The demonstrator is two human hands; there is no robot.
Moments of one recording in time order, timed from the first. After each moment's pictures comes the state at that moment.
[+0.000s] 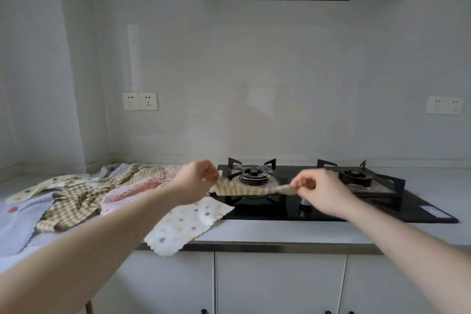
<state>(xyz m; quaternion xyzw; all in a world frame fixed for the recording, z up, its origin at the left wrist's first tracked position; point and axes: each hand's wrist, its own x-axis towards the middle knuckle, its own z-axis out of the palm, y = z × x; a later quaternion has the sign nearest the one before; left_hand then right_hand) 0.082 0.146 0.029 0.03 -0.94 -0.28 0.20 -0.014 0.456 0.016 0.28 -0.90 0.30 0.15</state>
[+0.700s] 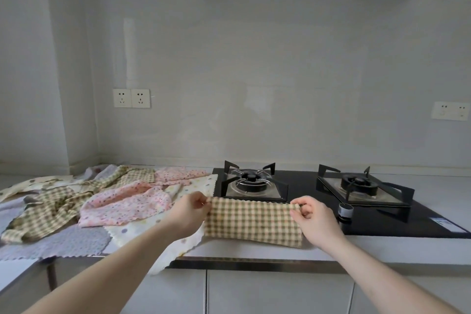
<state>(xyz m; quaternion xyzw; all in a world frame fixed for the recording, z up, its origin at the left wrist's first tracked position) 0.037 0.134 -0.049 0.10 -0.91 -0.36 0.18 -0.061 0.431 -0.067 0.17 -0.87 0.43 0.13</state>
